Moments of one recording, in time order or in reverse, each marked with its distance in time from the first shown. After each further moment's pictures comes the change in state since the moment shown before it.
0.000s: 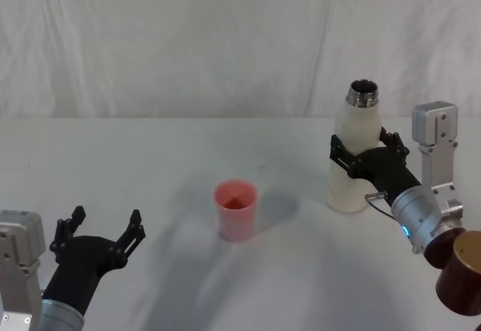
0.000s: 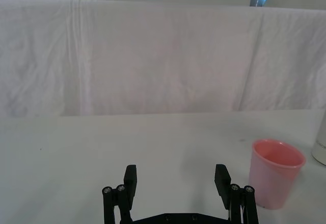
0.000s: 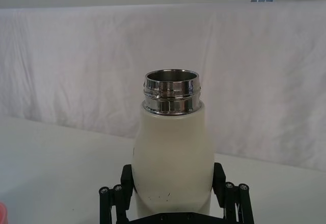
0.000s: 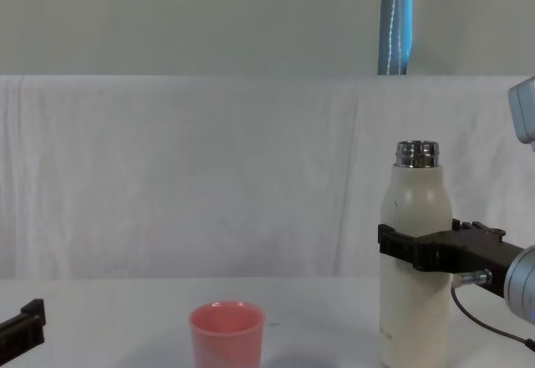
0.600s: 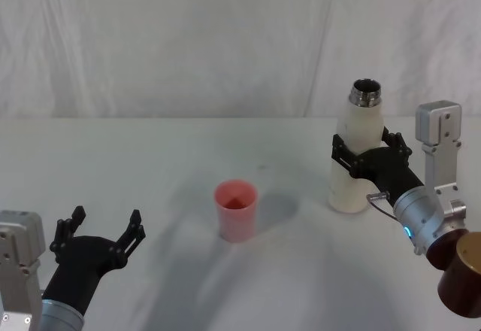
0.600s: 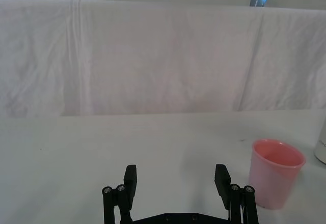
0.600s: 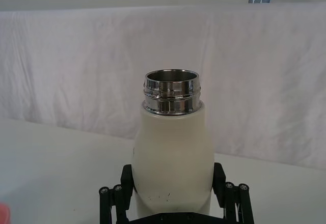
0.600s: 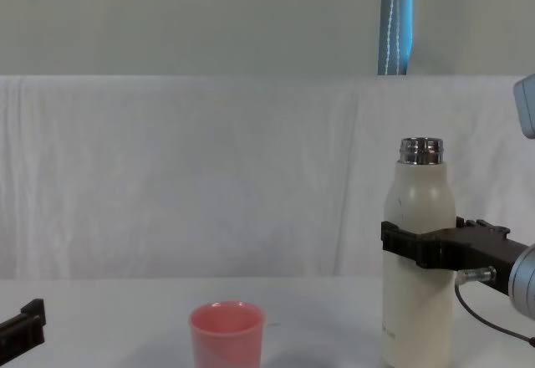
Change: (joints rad) left arm 0.000 0.000 0.000 0.000 0.000 0.000 0.000; right arm -0.017 -0.002 0.007 -0.033 0.001 0.020 -0.005
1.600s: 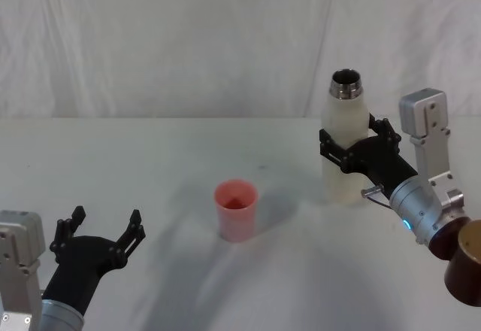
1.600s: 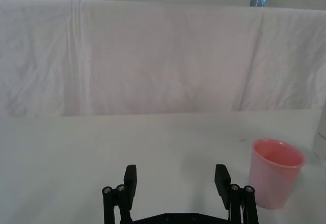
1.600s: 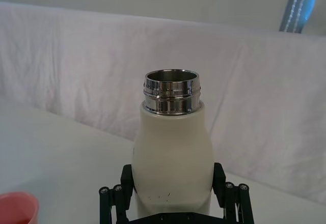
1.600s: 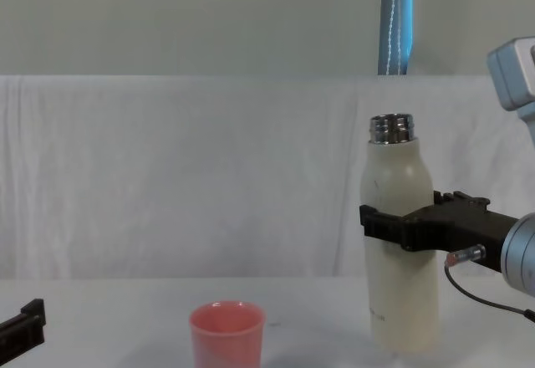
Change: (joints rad) left arm 0.000 0.000 0.000 0.000 0.000 0.000 0.000; right arm 0.010 0.036 -0.035 -0.060 -0.063 0.019 0.071
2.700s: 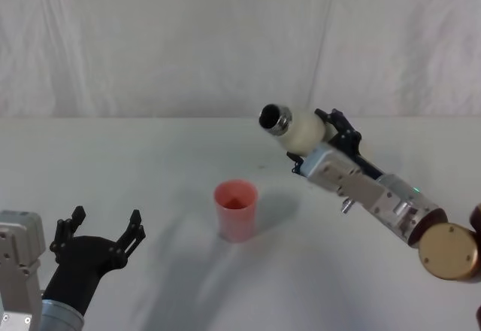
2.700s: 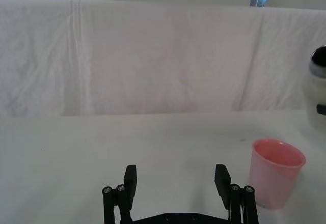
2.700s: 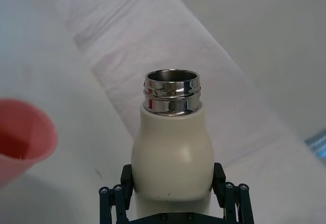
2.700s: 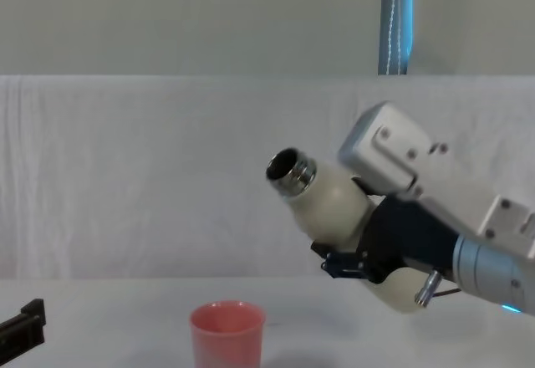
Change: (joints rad) left arm 0.000 0.000 0.000 0.000 0.000 0.000 0.000; right arm 0.125 0.138 -0.254 0.087 -0.500 -0.187 -0.068
